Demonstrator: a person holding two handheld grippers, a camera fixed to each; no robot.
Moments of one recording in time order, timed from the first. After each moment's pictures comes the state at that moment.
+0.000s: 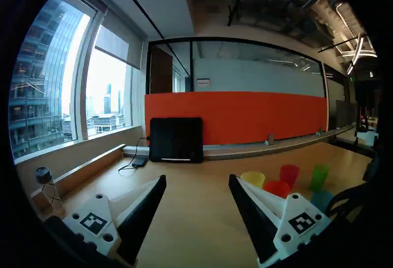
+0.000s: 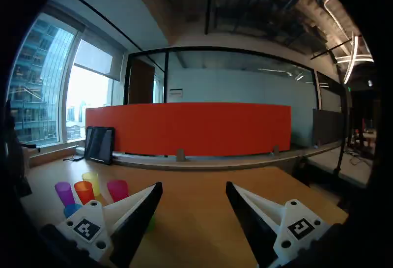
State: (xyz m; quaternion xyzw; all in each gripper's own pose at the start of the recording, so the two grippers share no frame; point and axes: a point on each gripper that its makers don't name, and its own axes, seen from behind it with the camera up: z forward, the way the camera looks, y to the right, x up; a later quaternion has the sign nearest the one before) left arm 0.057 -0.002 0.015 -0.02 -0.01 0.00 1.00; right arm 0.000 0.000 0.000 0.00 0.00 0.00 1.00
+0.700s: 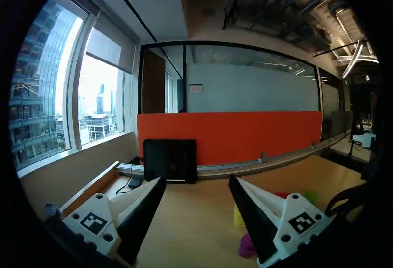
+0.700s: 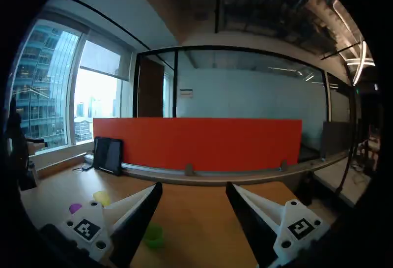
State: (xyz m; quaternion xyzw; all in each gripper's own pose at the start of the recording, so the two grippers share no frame) left arm 0.174 -0.001 0.039 -0.05 -0.01 -0.01 1.00; right arm 0.093 -0.013 0.012 0.04 -0.01 -0.01 1.00
